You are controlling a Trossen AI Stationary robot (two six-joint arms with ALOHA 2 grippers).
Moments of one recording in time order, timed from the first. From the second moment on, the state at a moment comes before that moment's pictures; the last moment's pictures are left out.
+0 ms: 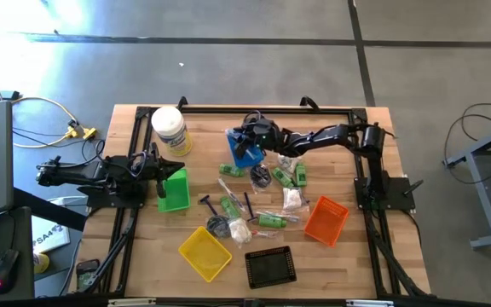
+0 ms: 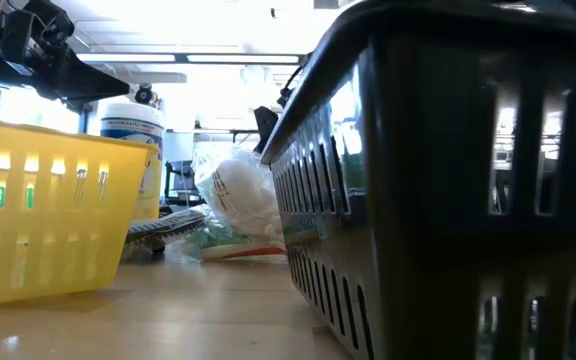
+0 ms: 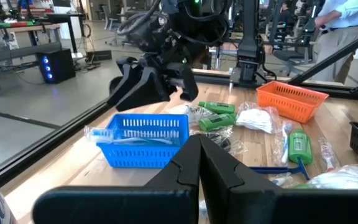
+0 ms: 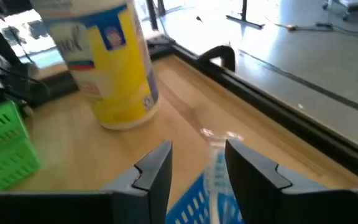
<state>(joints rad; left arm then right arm) -0.10 0.01 0.15 -0.18 -0.41 -0.06 -0.31 2.00 1.15 0.56 0.13 0.21</state>
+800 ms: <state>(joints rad) -0.10 0.01 0.15 -0.23 -0.41 -0.07 -0.03 1.56 1.14 0.55 -0.15 -0.05</state>
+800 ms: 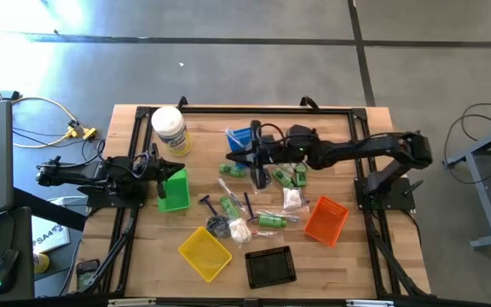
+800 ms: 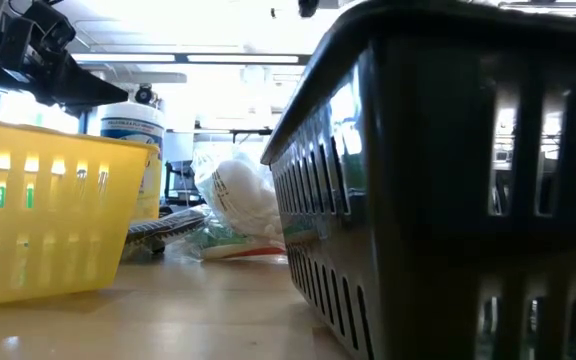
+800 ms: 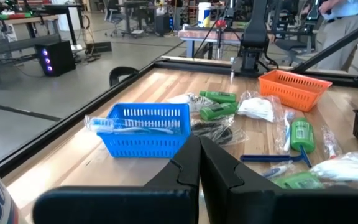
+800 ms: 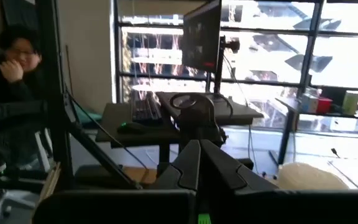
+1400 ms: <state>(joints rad) -0.10 0.01 0.15 -0.23 -0.41 -0.08 0.09 0.79 0.57 0.53 0.10 -0.05</state>
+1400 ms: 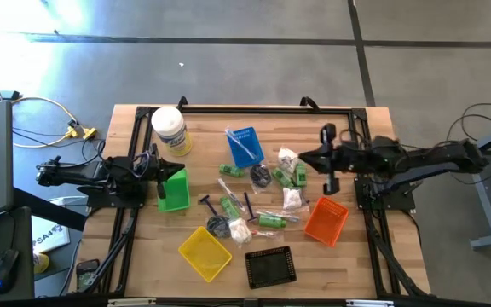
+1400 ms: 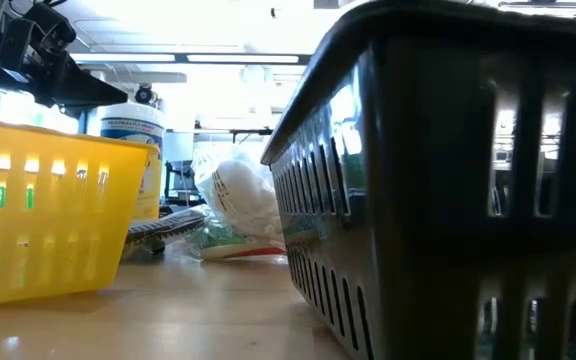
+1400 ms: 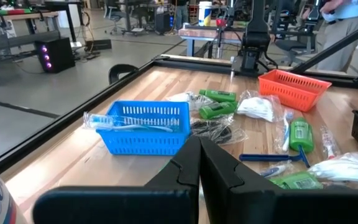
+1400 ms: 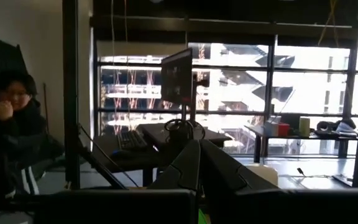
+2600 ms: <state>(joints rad) -0.10 0.01 0.15 -0.28 -0.57 -0.16 0.09 0.69 0.16 0.97 0.11 -0.05</state>
